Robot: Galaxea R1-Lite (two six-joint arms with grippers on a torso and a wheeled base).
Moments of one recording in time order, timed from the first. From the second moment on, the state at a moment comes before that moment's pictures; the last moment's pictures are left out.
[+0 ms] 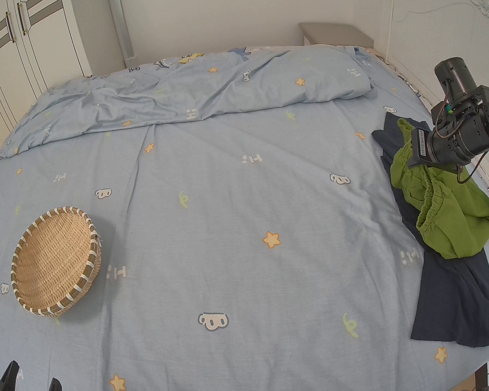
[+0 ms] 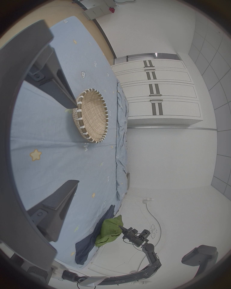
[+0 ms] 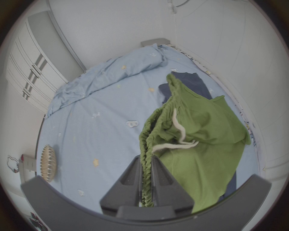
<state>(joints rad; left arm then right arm) 0.00 0.02 -0.02 0.00 0.00 -0.01 0.21 1.77 -1.61 0.57 -0.08 0.33</state>
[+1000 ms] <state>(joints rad) 0.00 0.02 -0.02 0.00 0.00 -0.01 0.87 1.73 -1.53 0.25 -0.08 0.50</state>
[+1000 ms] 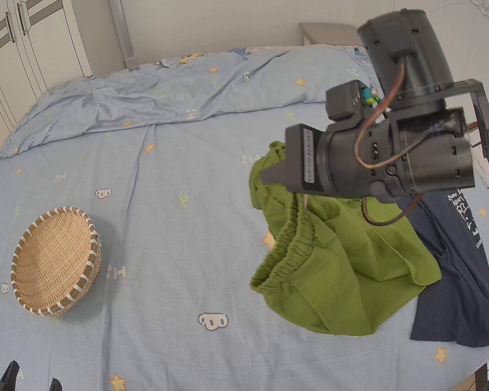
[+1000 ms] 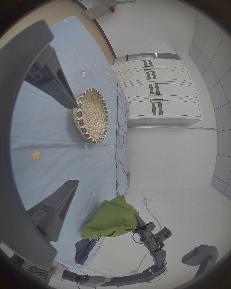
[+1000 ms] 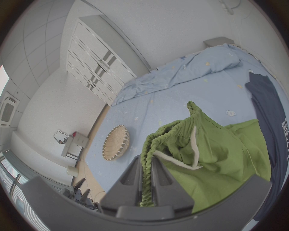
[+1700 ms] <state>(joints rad) 0.00 0.02 -0.02 0.00 0.00 -0.01 0.93 2.07 -1.77 0.26 -0.08 0.51</state>
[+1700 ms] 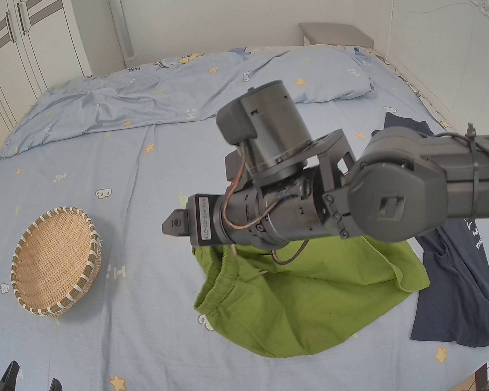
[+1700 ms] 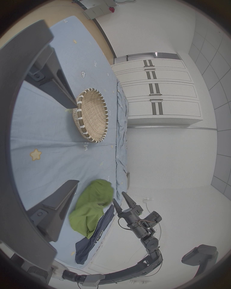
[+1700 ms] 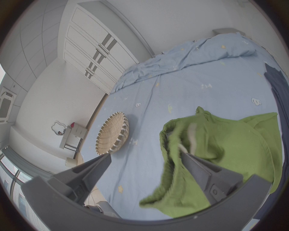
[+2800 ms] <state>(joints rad) -0.02 0.43 -0.43 0.08 -0.43 -0.21 0.69 1.69 -1.30 0.25 0.22 0.51</state>
